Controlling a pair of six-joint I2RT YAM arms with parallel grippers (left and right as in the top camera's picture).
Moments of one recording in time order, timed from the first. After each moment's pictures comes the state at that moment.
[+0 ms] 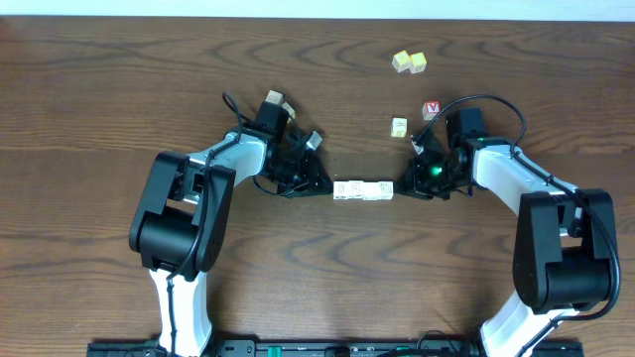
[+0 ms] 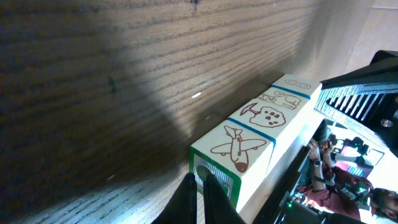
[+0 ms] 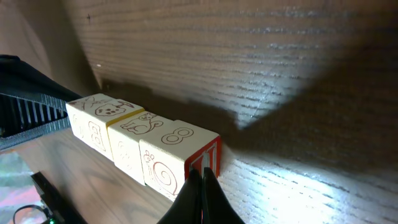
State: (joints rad) left arm -0.31 2.10 1.20 -0.50 0.89 -0.33; right arm 0.09 1.87 1.04 -0.59 -0.64 0.18
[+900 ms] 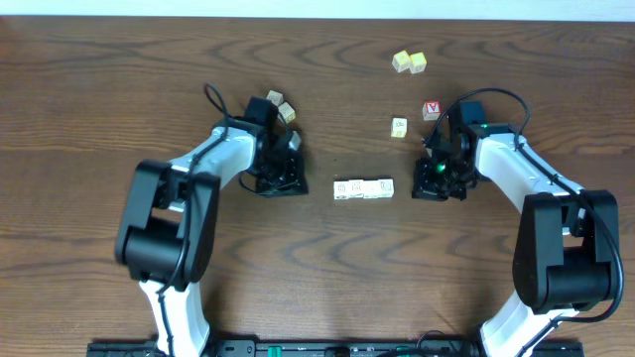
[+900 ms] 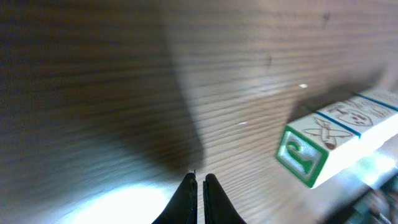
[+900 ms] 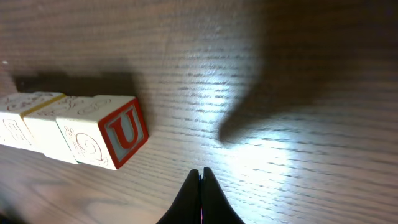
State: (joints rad) left arm -0.27 2.01 1.23 -0.70 0.57 -0.33; right arm 0.09 1.87 1.16 -0.84 -0.37 0.19
